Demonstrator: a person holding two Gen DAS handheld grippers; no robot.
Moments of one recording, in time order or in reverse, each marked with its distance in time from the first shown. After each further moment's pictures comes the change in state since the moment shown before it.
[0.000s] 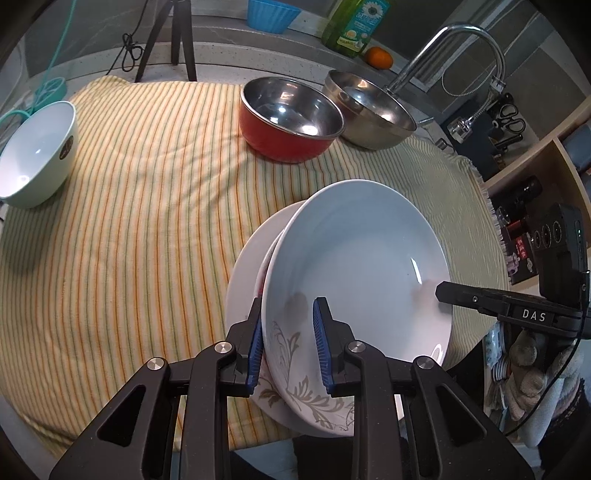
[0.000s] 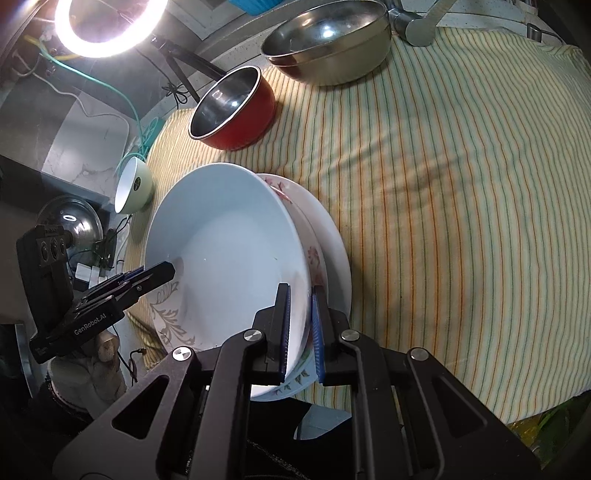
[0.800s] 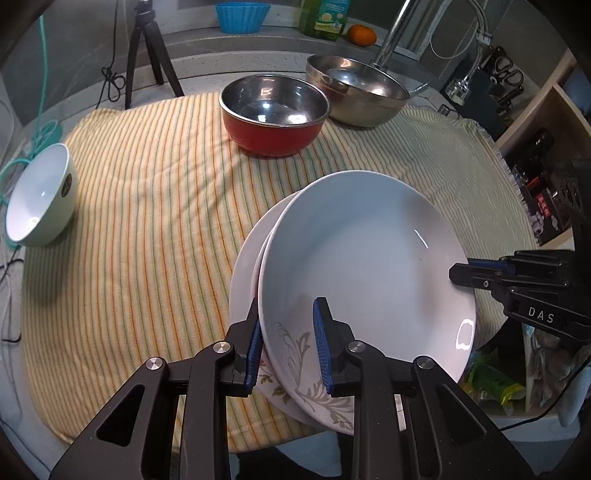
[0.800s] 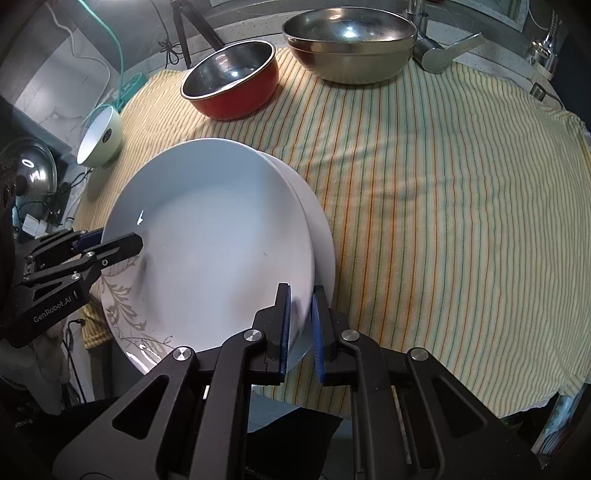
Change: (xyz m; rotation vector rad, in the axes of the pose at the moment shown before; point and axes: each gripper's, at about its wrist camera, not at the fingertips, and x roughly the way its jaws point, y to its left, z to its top) left arm 0.007 -0.023 -0.003 0.166 0.020 0.137; right arm 0.008 0.029 -0.007 -0.187 0.029 -0.254
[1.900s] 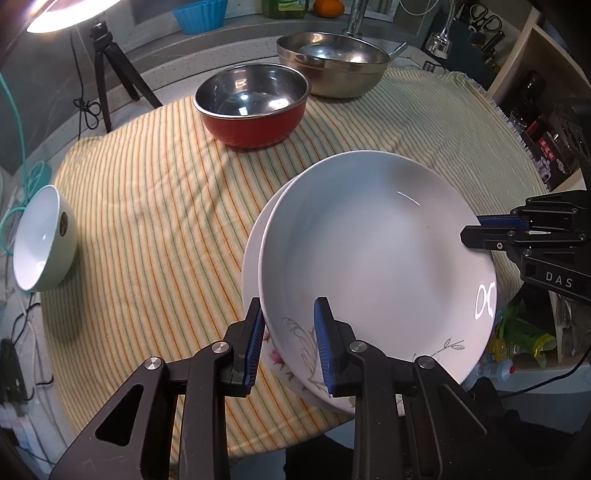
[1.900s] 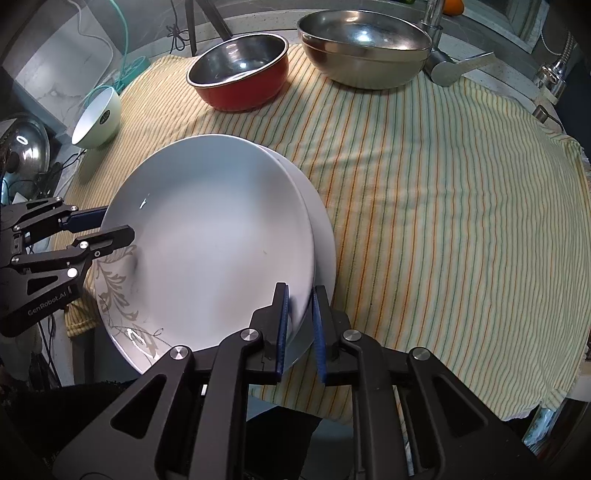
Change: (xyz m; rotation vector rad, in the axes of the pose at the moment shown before) left arm 0.004 -0.007 0.006 0.171 0.080 0.050; right arm 0.001 0.009 0.003 -0.069 0.016 -0.050
